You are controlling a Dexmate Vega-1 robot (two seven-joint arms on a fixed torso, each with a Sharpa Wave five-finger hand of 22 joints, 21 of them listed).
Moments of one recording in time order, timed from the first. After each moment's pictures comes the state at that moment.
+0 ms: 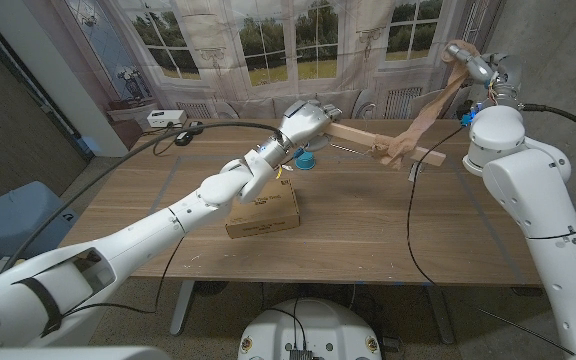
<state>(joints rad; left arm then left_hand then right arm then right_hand) 0.56 0.64 0.86 -1.70 1.14 0.05 0.55 0.82 0.12 0.70 0.14 0.43 0.57 -0.02 0.84 0.58 0.60 -0.11 1.44 1.22 1.19 -0.21 1.18 1.22 0.67 -0.06 1.56 0.40 -0.98 -0.52 0.01 -2.24 0.35 -0.59 -0.71 0.92 -0.17 0.21 -0.15 0.18 0.59 0.19 0.47 0.36 0.61 0.15 0.74 0.38 1.10 -0.19 0.83 1.00 0.46 -0.02 1.28 0.18</state>
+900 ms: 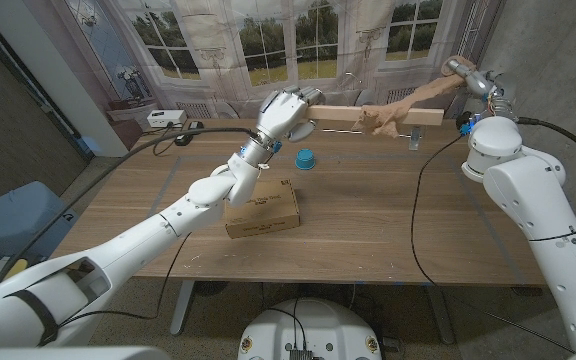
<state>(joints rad) 0.62 0.64 0.78 -1.66 1.02 -0.02 0.82 0.82 0.12 0.70 0.14 0.44 0.57 -0.02 0.85 0.59 0.60 -0.12 1.47 1.23 1.19 -0.21 1.17 1.21 0.67 -0.06 1.56 0.40 -0.99 -0.55 0.00 -2.14 0.44 -0.51 -0.73 0.92 -0.17 0.22 -0.15 0.18 0.59 0.19 0.47 0.36 0.61 0.15 0.73 0.38 1.10 -0.19 0.84 1.00 0.46 -0.01 1.30 0.18</state>
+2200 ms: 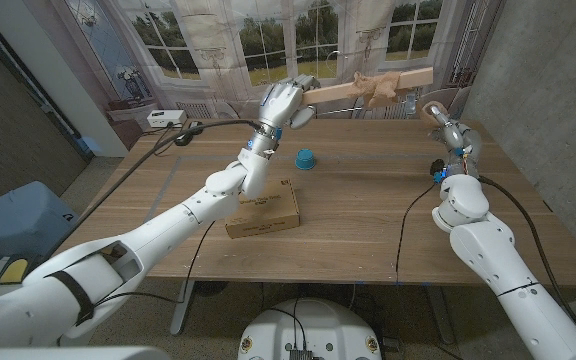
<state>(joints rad) 0.52 0.50 0.83 -1.46 0.88 -0.01 0.87 0.82 0.13 0.70 0.14 0.44 0.56 -0.02 0.87 0.58 0.59 -0.12 1.49 1.21 1.19 -0.21 1.17 1.22 0.67 -0.06 1.56 0.40 -1.18 -0.43 -0.09 -1.94 0.53 0.04 -0.64 0.93 -0.18 0.22 -0.15 0.18 0.59 0.19 0.46 0.36 0.61 0.15 0.73 0.38 1.09 -0.19 0.85 1.00 0.47 0.00 1.31 0.18</state>
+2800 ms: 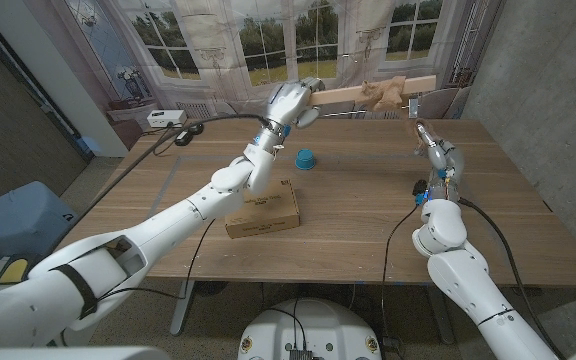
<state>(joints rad) 0.49 0.50 0.86 -1.47 0.91 0.07 0.76 0.82 0.14 0.70 0.14 0.44 0.57 -0.02 0.87 0.57 0.60 -0.12 1.49 1.21 1.20 -0.21 1.18 1.22 0.67 -0.06 1.56 0.40 -1.26 -0.36 -0.19 -1.88 0.42 0.26 -0.65 0.93 -0.18 0.22 -0.15 0.18 0.59 0.19 0.46 0.36 0.61 0.15 0.73 0.38 1.10 -0.19 0.85 0.99 0.47 0.00 1.32 0.18</state>
